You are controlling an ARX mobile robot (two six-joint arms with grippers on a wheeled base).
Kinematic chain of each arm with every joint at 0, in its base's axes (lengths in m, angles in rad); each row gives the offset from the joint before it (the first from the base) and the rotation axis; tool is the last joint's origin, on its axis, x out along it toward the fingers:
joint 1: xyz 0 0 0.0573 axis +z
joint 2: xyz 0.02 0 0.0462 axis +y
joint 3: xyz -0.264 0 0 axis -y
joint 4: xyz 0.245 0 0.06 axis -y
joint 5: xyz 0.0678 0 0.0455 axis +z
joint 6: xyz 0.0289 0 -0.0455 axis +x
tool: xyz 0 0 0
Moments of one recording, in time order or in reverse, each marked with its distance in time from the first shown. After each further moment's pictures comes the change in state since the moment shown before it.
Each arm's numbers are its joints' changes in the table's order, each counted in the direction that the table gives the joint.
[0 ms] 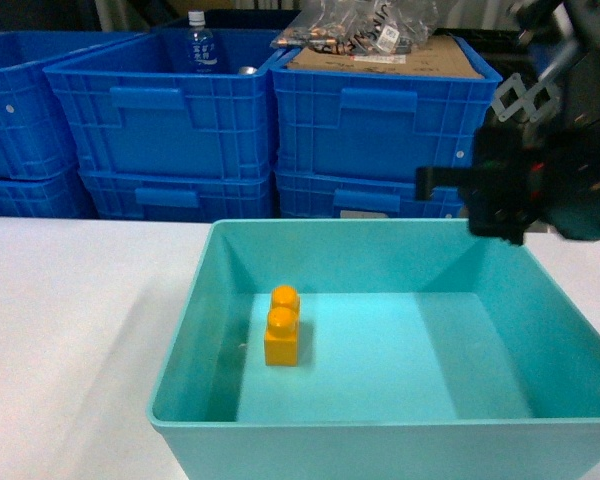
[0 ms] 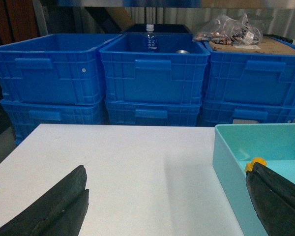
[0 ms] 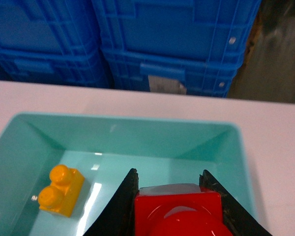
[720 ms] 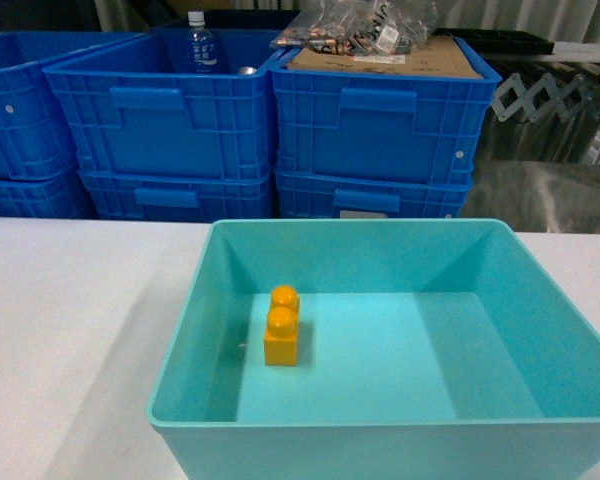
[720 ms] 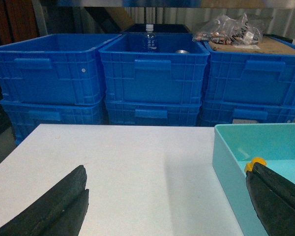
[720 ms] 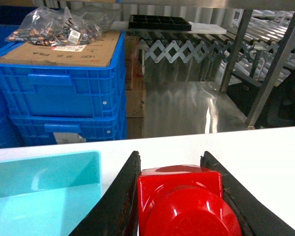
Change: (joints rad) left arm 0.000 0.000 0.000 0.000 0.000 0.000; right arm -0.166 -0.887 -0.375 -0.123 -0.227 -0.202
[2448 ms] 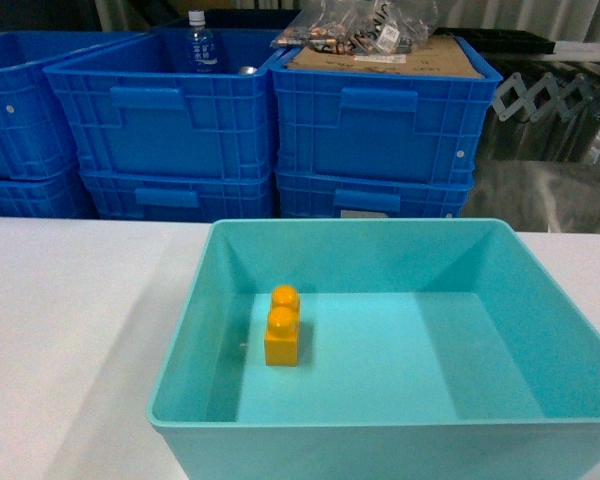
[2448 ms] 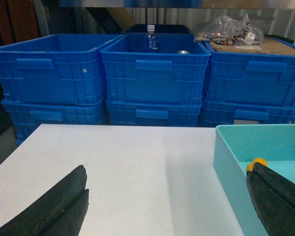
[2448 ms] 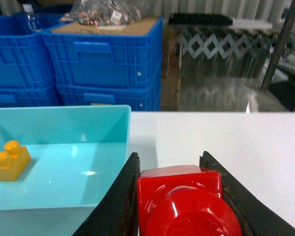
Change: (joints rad) left arm 0.000 0.000 0.000 0.000 0.003 0.000; right arm -0.197 -0.644 -0.389 -0.224 0.395 0.002
